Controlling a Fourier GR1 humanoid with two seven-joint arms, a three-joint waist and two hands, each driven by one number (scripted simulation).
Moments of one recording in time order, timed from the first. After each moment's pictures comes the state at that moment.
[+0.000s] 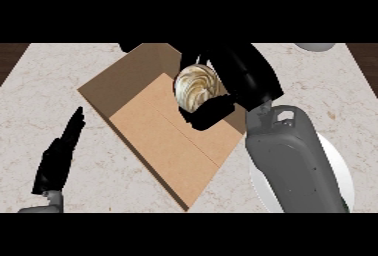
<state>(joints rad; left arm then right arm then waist) 0.00 0.17 0.06 -1.54 -0.21 0.03 0.08 -0.81 -0.01 0.18 -1.57 0.68 0.30 0.44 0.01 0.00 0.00</state>
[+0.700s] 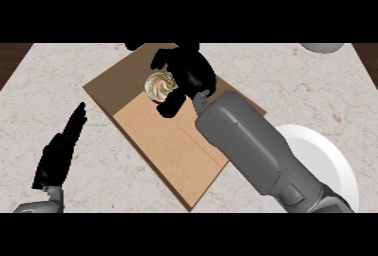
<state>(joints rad) -0.03 0.17 0.06 -1.55 -0.21 0.01 0.10 -1.03 0.00 0.42 -0.98 0.50 -0.05 0.46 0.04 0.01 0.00</state>
